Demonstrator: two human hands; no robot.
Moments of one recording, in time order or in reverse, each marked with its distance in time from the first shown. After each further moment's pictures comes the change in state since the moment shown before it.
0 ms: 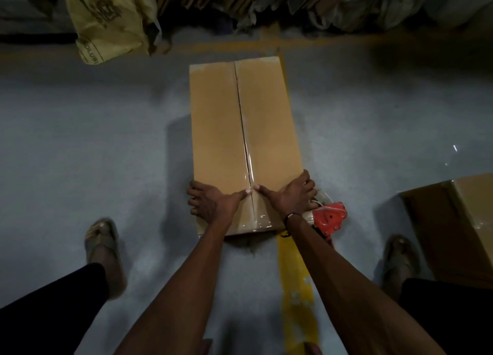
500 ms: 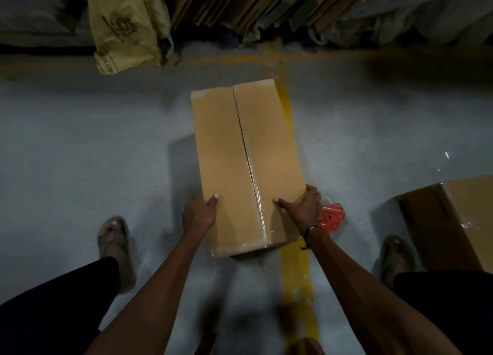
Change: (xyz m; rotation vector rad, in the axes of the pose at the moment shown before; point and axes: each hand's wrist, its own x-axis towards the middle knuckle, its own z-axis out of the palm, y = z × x) left_hand 0.020 -0.067 -0.047 0.075 -0.210 0.144; right_hand -0.009 0.049 -0.023 0.219 -0.142 -0.077
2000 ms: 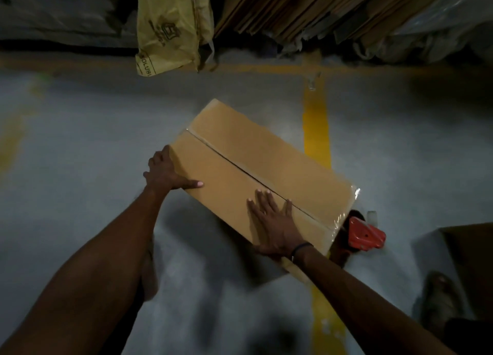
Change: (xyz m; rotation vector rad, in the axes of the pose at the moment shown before) left_hand 0.174 -0.052 -0.164 0.231 0.076 0.150; right_hand -0.042 -0.079 0.111 -0.909 -0.540 -0.932
